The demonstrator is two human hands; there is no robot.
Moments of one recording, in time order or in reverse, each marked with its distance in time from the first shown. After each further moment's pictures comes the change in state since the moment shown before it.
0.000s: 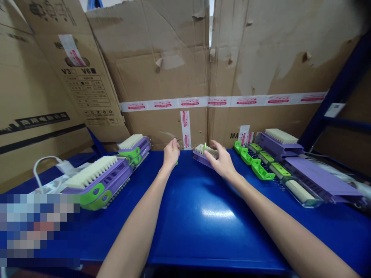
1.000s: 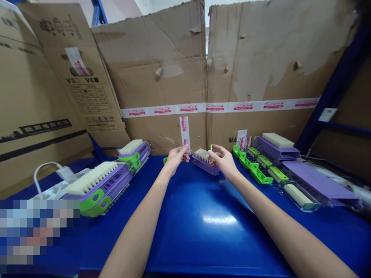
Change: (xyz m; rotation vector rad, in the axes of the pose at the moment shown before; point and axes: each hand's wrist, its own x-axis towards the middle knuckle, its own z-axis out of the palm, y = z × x) left_hand -0.007 0.026 0.005 -0.532 -0.311 -0.294; right_hand 0.010 -0.009 -0.007 0.713 -0.037 0.381
